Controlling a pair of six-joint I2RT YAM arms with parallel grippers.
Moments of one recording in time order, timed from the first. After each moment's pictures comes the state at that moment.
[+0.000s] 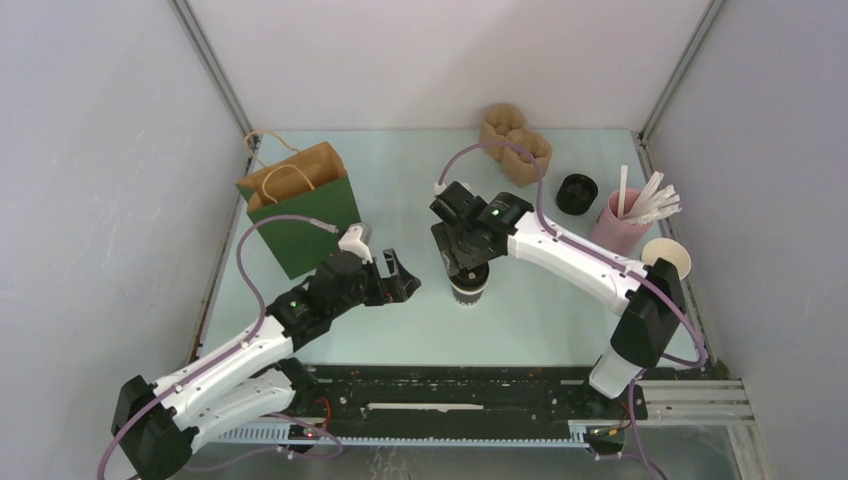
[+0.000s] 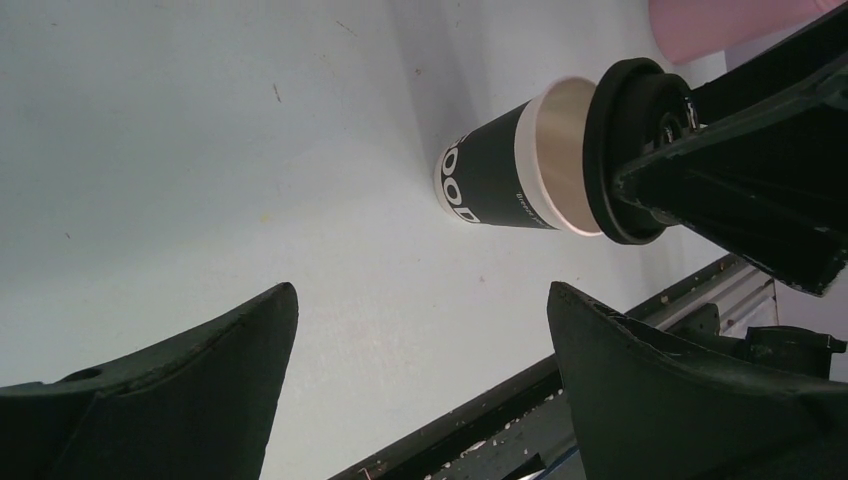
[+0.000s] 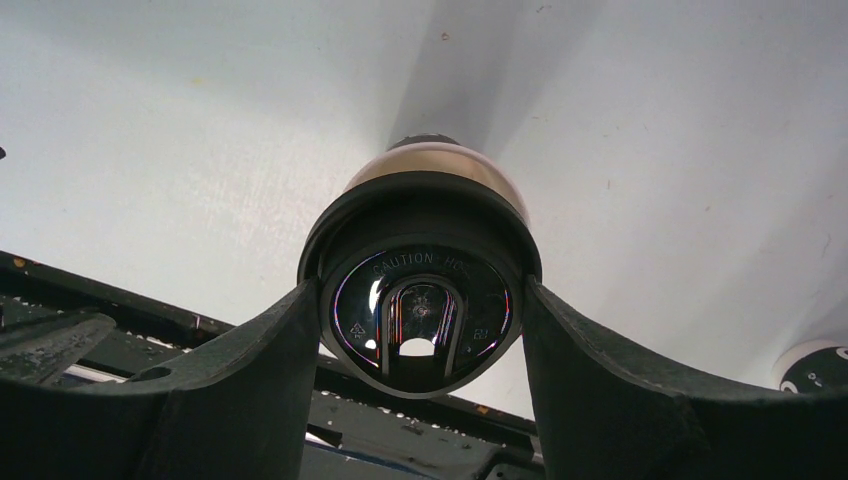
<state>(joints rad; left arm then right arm) -0.73 0.84 0.56 -0.25 -0.07 -0.75 0.88 1.65 1.53 -1.02 0.23 0.42</state>
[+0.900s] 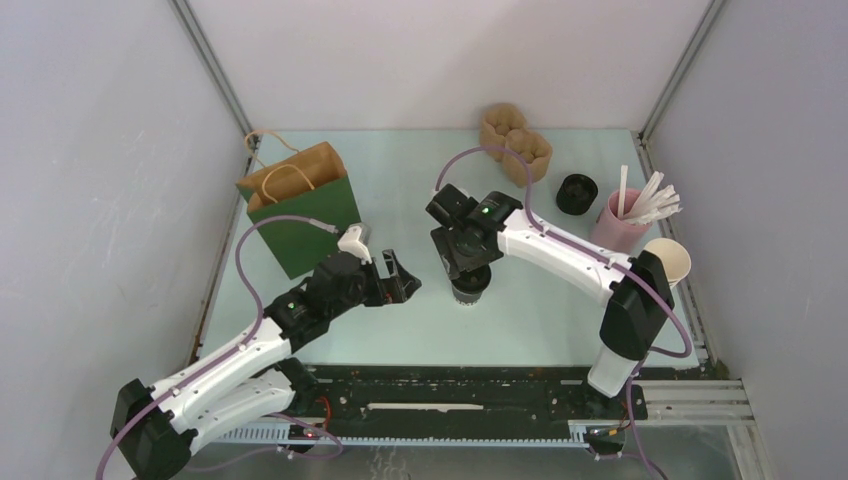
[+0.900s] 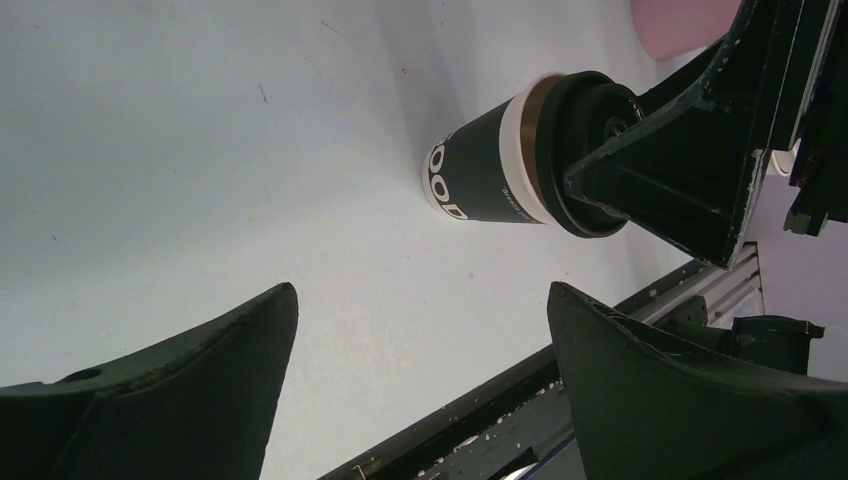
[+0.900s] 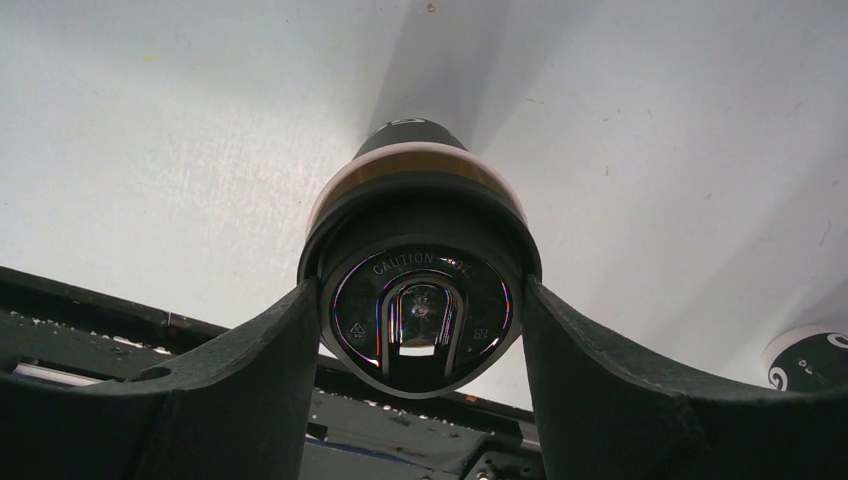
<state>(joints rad) -0.73 0.82 0.55 -0.25 -0.05 -0.75 0.86 1.72 1.55 -1.05 0.22 0.40</state>
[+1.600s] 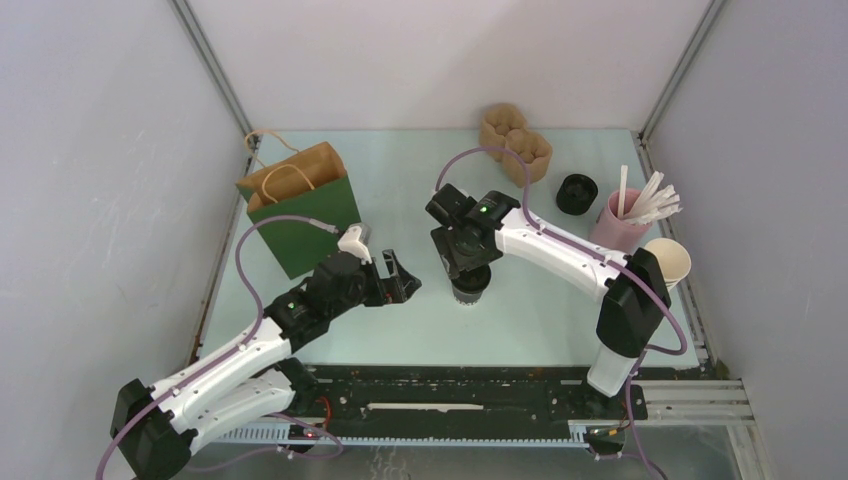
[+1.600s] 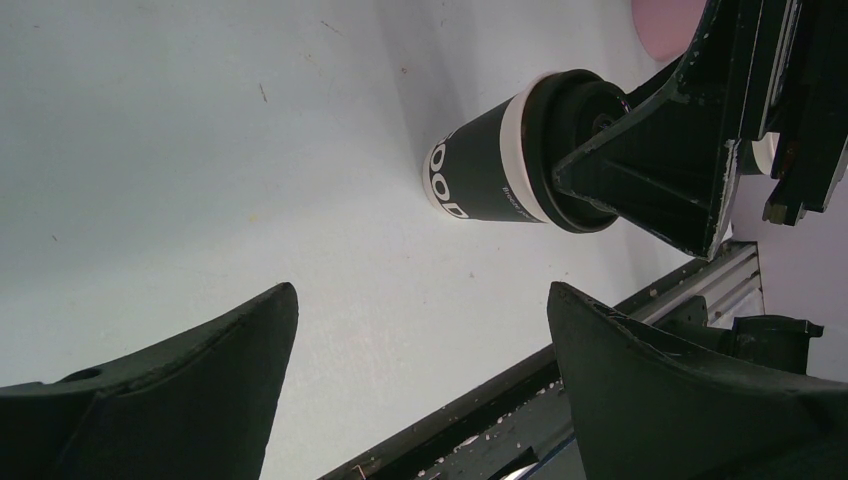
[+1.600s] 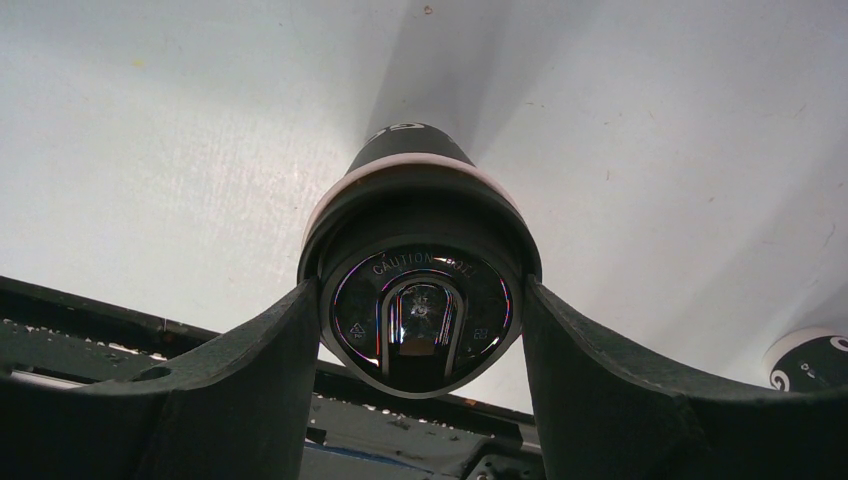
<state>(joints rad) -0.73 0.82 0.55 -0.25 -0.05 -0.75 0.85 1.74 1.55 -1.05 0.21 0.40</state>
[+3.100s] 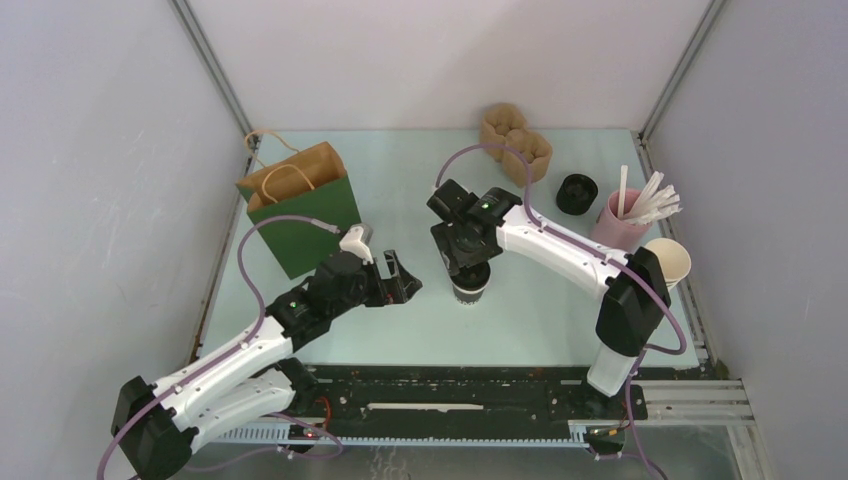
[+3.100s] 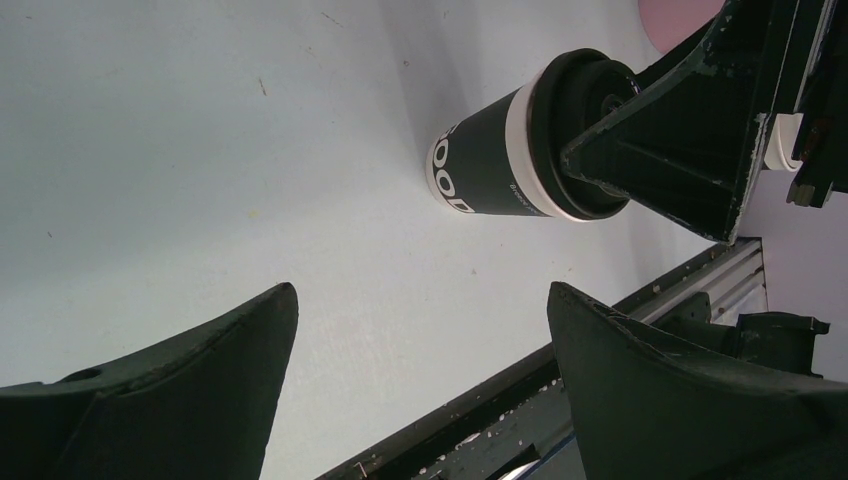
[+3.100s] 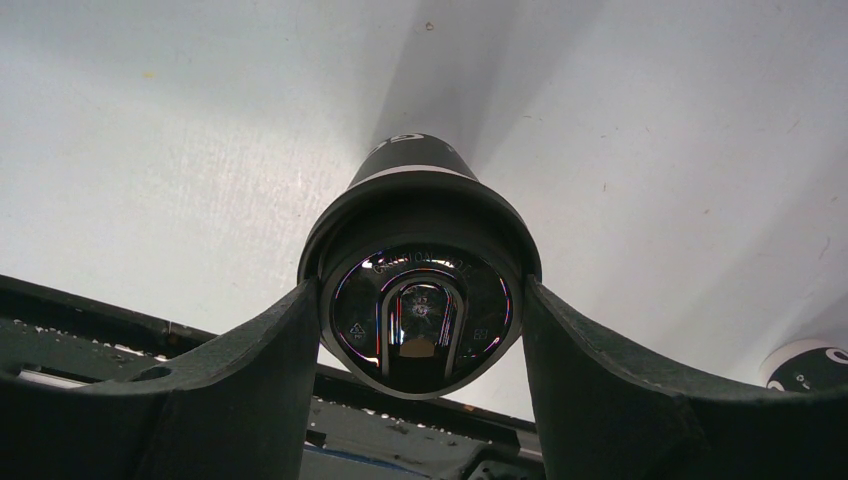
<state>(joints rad) -0.73 0.84 0.55 -0.25 -0.04 -0.75 0.84 1.74 1.56 -1.04 0.20 0.38</state>
